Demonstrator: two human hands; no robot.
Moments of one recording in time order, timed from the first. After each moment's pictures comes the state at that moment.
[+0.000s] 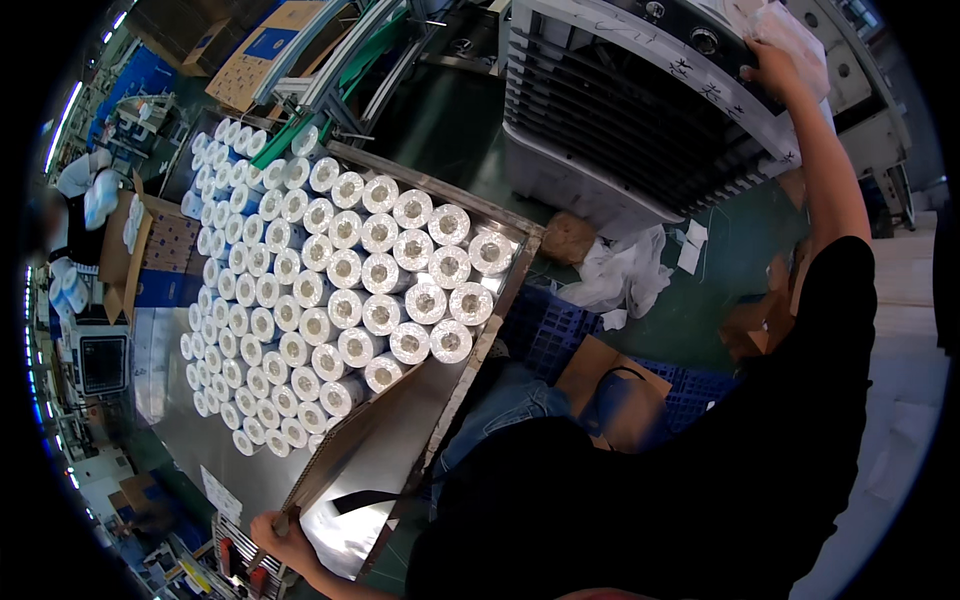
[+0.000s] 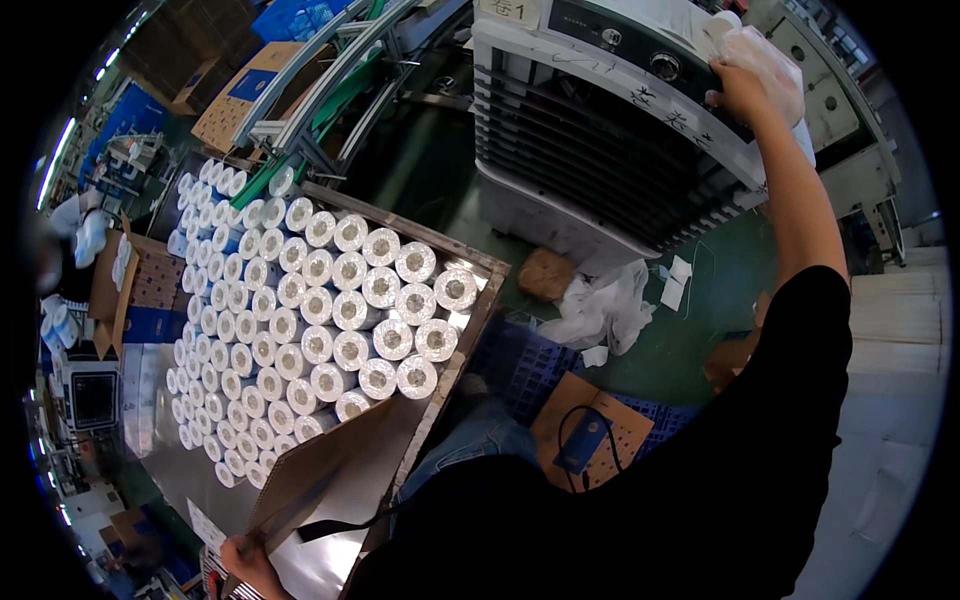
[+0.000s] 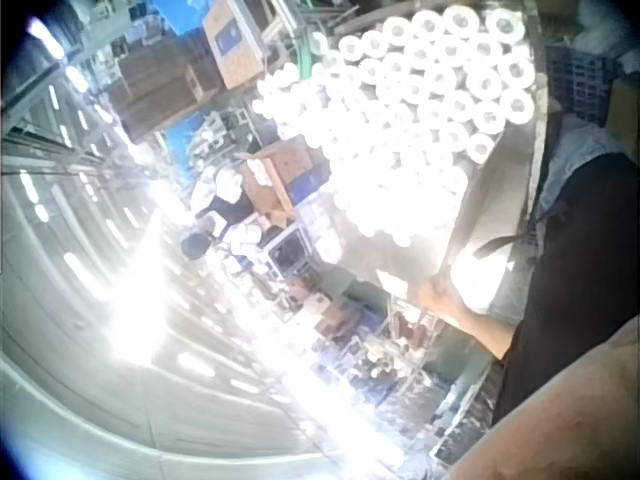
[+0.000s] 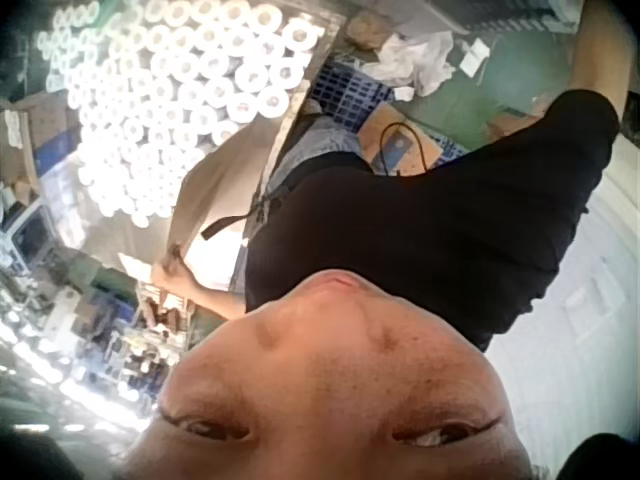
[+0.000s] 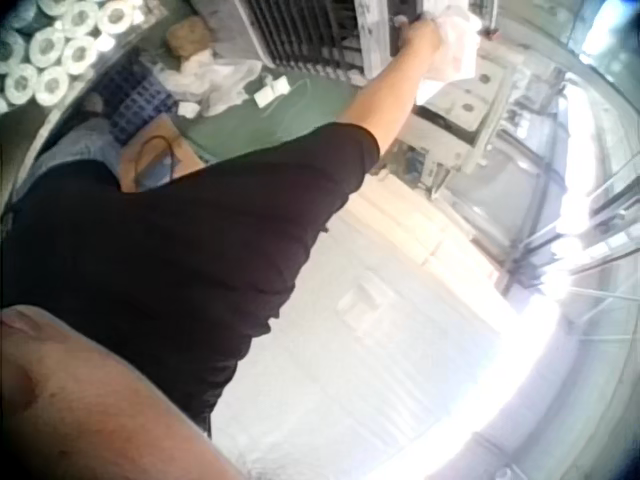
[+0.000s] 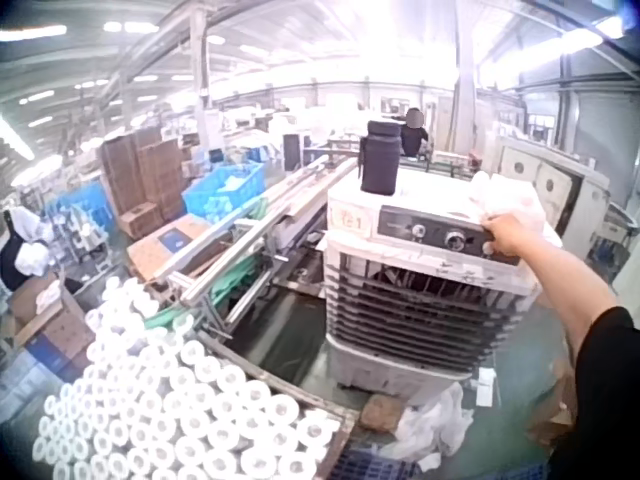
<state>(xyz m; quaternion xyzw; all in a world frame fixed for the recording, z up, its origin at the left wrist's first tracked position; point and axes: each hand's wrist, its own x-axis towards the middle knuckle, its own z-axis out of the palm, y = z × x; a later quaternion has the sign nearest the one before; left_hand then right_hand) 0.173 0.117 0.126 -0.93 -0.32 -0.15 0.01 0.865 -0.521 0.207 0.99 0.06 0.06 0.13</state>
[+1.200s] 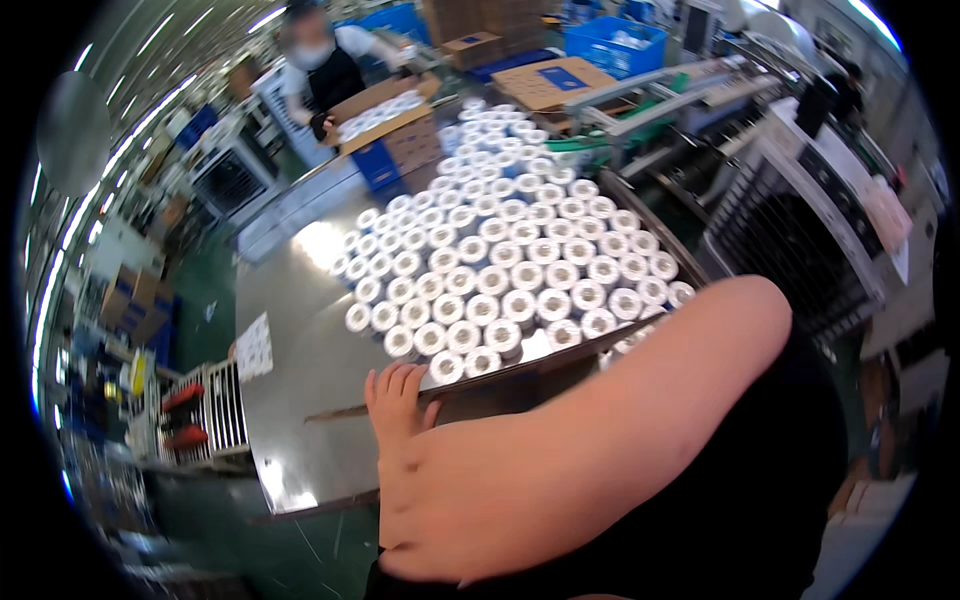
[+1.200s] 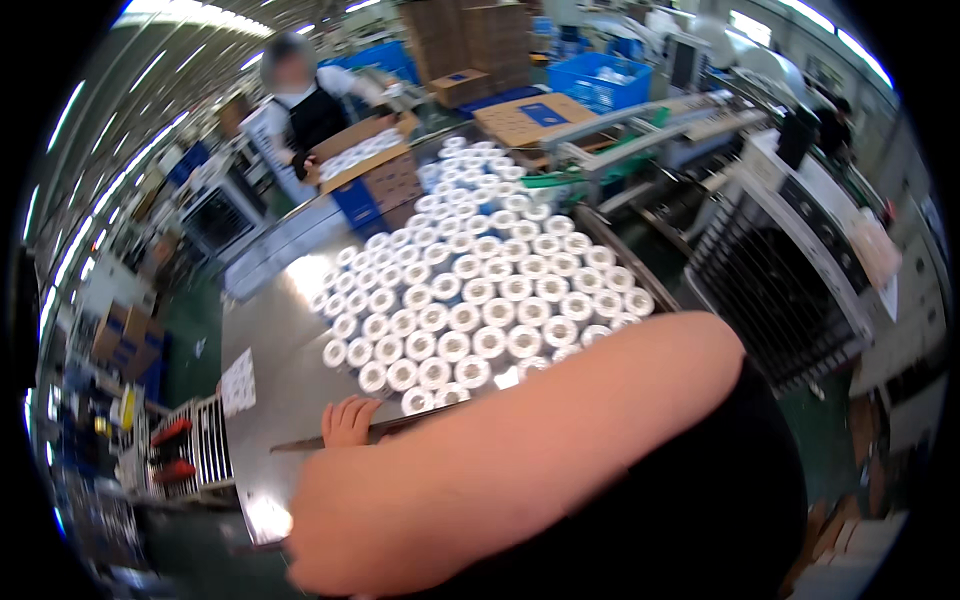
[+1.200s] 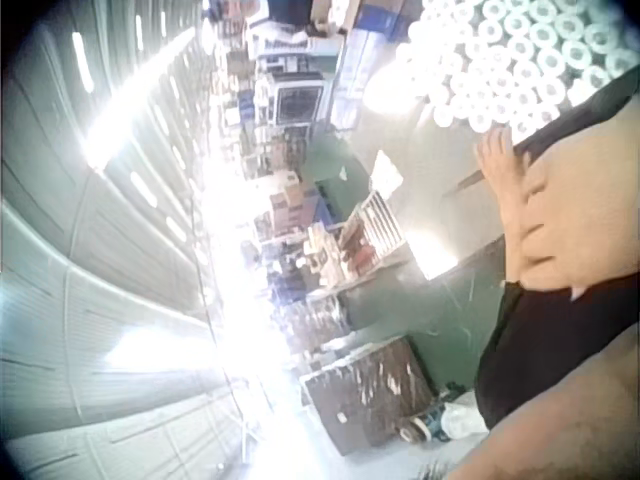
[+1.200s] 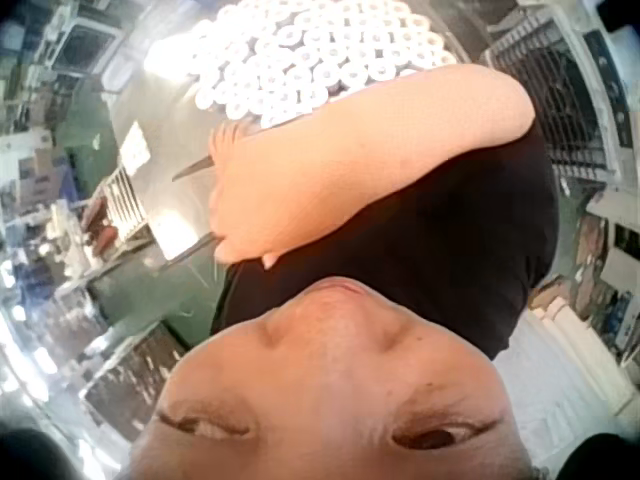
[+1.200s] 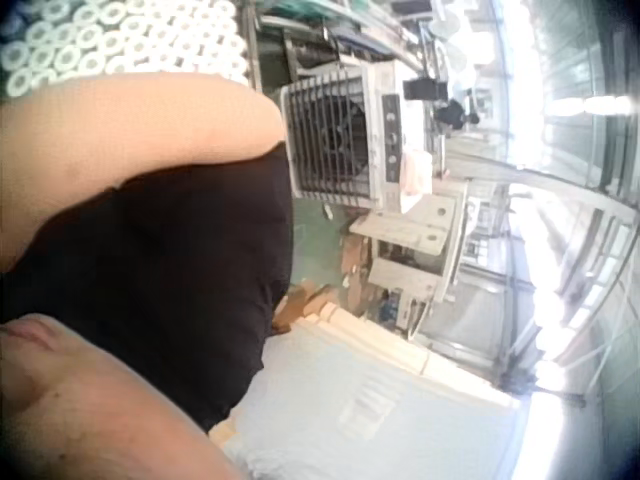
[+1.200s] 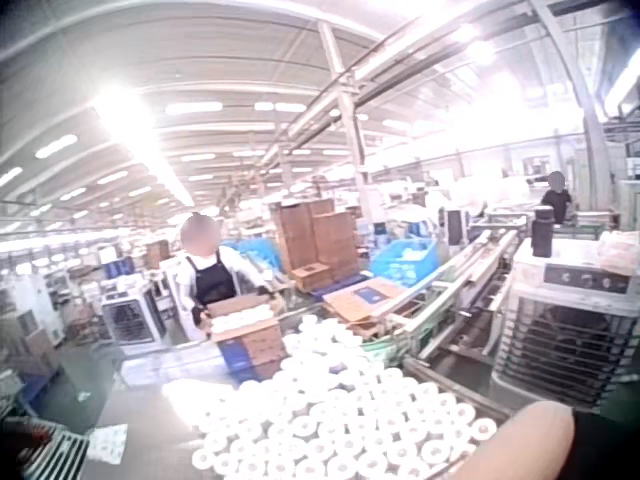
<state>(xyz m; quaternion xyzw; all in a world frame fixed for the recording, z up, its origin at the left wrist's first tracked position) 0.056 0.121 0.124 -0.95 -0.24 -0.21 -0.07 0.195 -0.028 0.351 0.29 0.95 0.01 -0.10</state>
